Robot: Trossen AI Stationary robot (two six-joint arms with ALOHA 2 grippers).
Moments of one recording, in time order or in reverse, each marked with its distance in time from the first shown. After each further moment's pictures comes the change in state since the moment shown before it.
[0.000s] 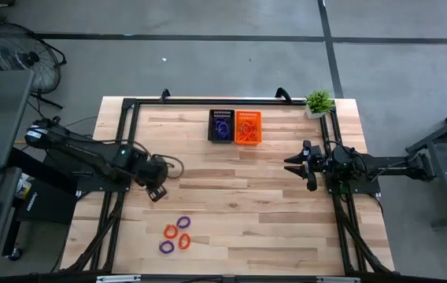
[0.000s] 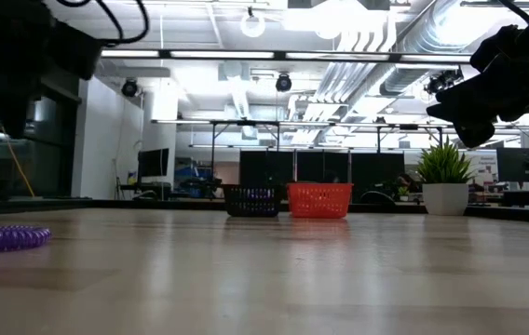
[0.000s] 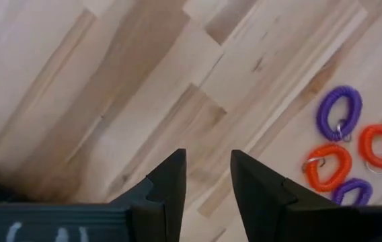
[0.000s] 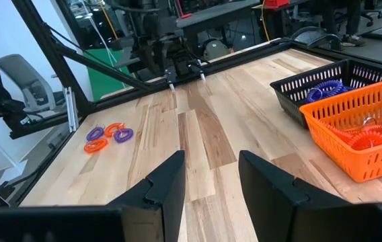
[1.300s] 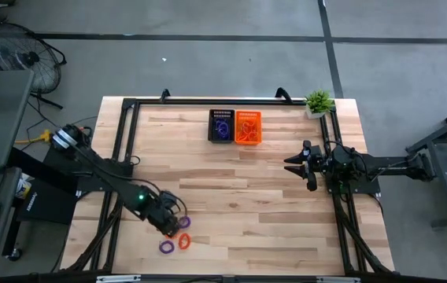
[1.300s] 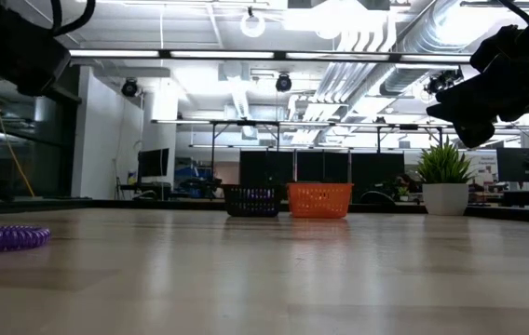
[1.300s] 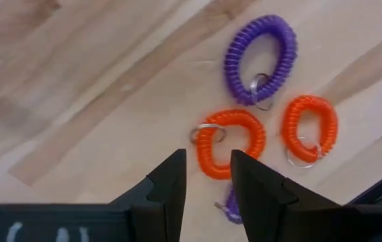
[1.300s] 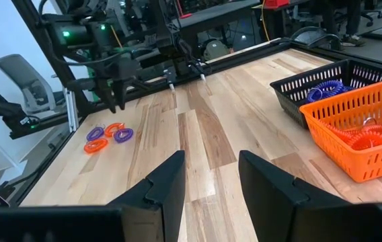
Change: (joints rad) left arm -0.386 0.414 0.102 0.343 0.024 -0.610; right arm 0.000 0.000 0.000 0.000 0.000 0.000
